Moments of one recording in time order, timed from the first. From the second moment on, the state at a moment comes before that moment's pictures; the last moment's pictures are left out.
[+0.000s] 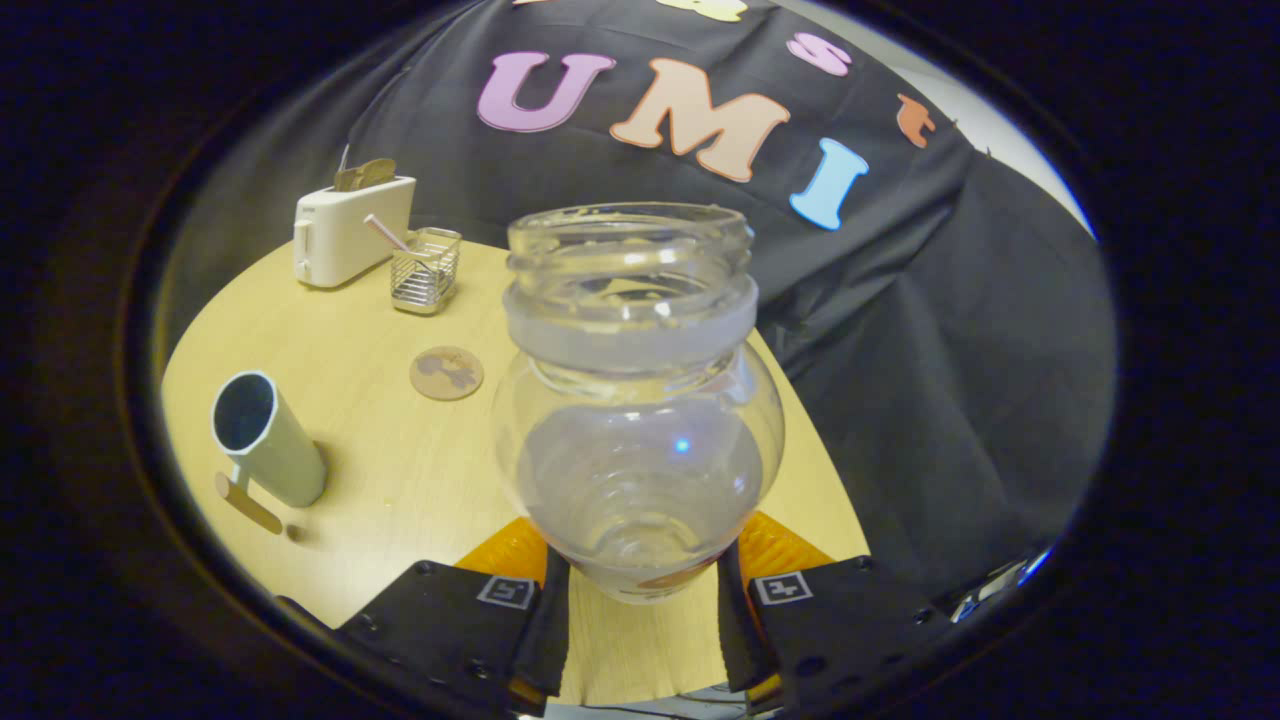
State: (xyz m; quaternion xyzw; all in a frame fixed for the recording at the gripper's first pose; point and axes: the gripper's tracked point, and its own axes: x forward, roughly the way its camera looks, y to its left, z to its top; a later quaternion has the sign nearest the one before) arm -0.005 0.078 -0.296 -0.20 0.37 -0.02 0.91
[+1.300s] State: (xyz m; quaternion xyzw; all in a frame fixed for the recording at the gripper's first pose) arm 0.017 0.175 -0.230 -0.60 0.20 -0.02 0.77
